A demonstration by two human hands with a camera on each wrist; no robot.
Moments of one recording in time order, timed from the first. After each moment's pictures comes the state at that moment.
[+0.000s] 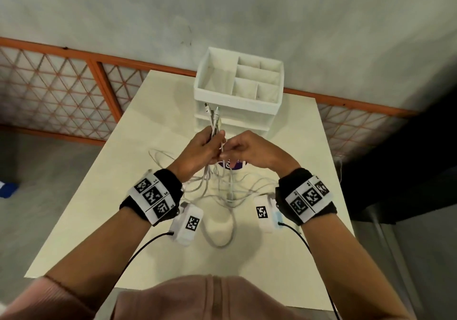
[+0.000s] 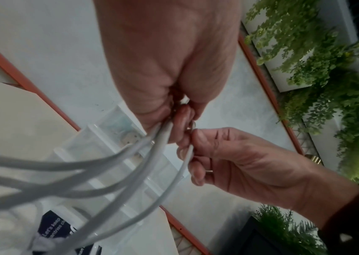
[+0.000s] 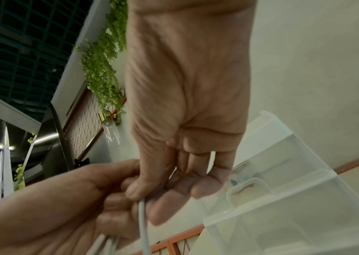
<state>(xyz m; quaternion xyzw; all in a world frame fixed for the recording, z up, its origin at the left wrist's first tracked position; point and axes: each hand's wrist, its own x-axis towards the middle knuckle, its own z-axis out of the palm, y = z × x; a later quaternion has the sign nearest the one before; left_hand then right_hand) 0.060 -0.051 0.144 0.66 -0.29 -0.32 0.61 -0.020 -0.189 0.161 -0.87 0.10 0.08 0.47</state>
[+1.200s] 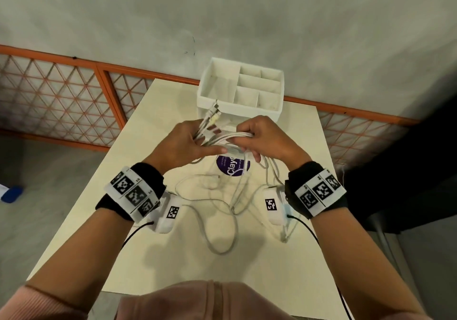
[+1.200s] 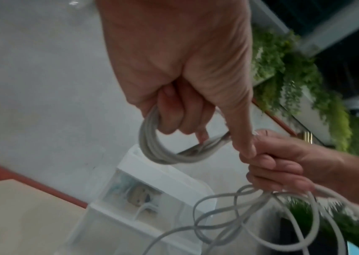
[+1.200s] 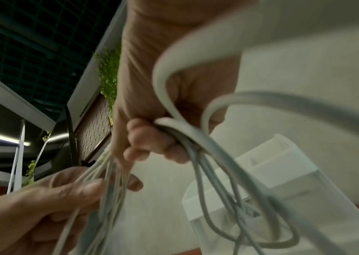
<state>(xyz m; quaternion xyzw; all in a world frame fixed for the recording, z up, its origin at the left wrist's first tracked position) 0.080 -0.023 0.183 0.76 -0.43 -0.16 0.46 -0.024 -0.195 0.204 -0.91 0.09 -0.04 0.41</state>
